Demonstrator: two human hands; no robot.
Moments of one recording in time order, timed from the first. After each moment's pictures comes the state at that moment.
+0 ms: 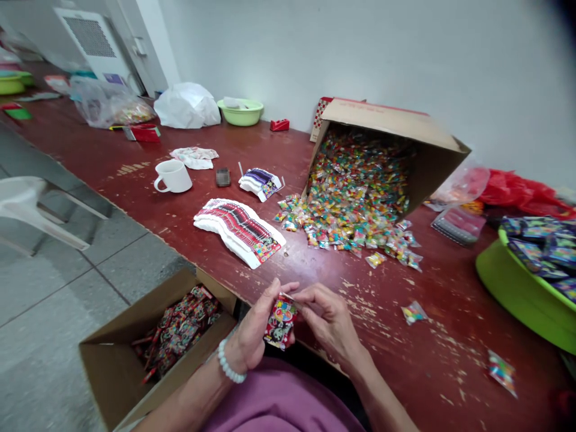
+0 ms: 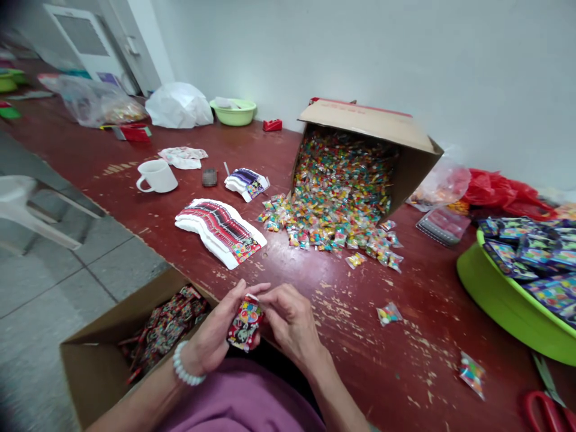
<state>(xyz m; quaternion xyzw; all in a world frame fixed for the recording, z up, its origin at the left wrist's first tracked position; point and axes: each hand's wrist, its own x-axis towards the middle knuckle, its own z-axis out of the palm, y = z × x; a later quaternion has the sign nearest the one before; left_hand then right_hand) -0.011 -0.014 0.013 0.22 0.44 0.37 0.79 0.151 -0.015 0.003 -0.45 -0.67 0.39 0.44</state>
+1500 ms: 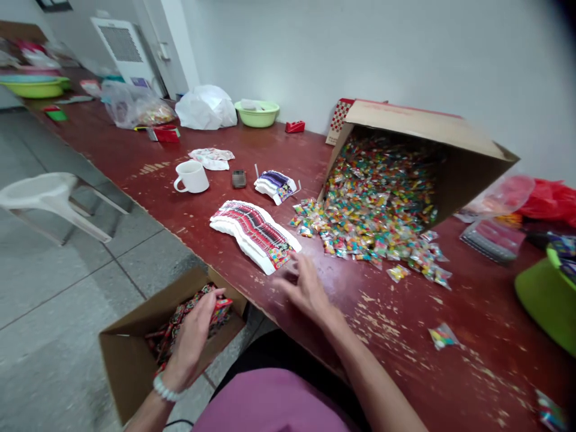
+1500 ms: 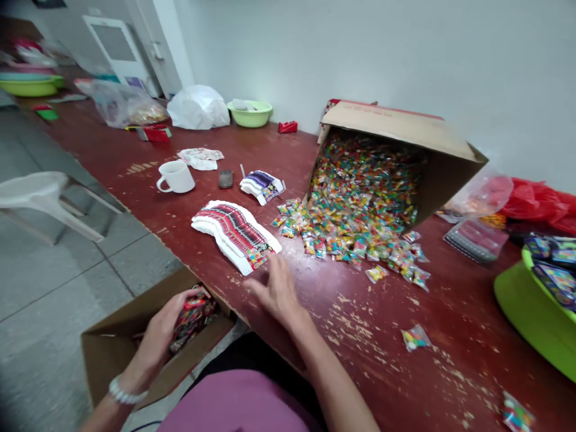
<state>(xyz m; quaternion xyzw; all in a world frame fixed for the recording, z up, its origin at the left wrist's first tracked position) -0.147 -0.025 -0.038 0.41 0.68 0.44 0.42 0.093 0.068 -0.042 -0.49 -0.75 0.24 0.36</state>
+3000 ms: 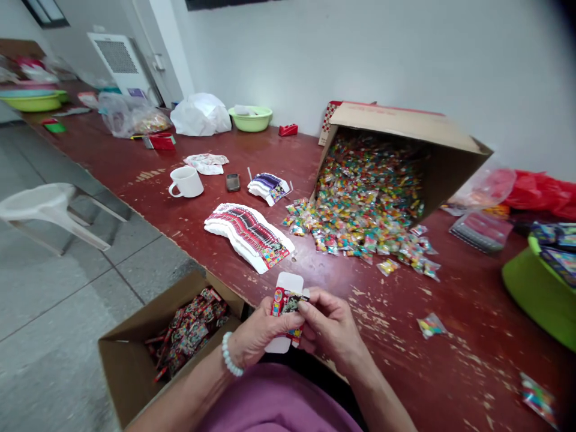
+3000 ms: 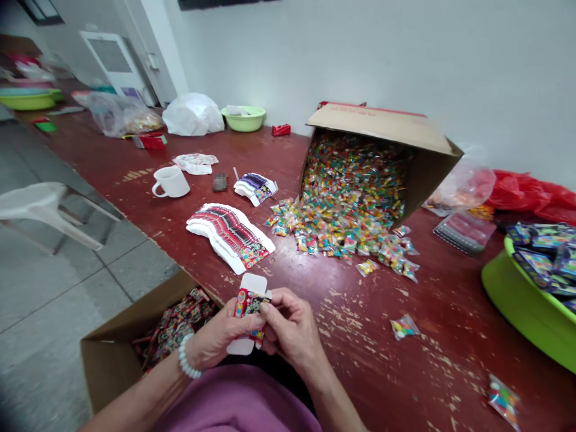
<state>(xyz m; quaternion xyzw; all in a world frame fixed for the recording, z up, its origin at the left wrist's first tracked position) -0.022 -0.008 0.013 0.38 0.37 0.33 0.78 0.133 -0.015 0.005 -0.40 -0.41 0.68 0.46</state>
